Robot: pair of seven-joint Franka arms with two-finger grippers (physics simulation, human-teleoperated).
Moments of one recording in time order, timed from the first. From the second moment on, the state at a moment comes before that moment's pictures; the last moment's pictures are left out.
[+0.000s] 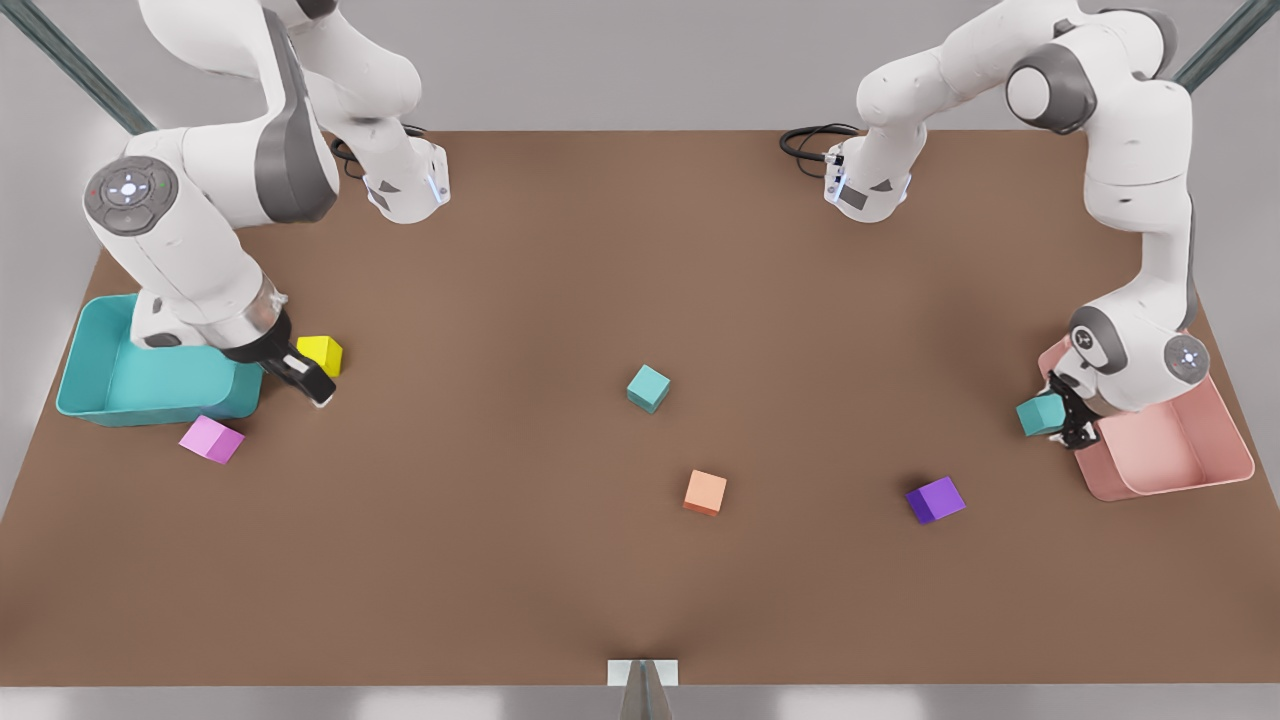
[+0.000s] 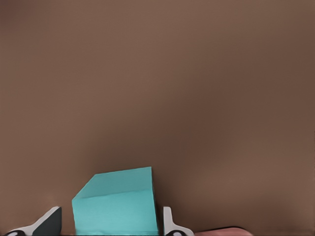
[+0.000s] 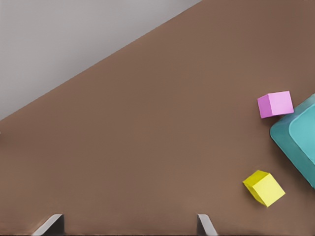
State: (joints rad) left arm 0.39 0.52 0.07 -1.98 0.00 2.46 1.99; right arm 0.03 0.17 0.19 -1.41 -0.11 1.67 0.75
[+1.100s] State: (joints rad) left arm -0.30 0.41 -0.36 -1.80 0.01 2.13 0.95; right arm 0.03 0.21 0.18 -1.37 -0.10 1.53 0.10
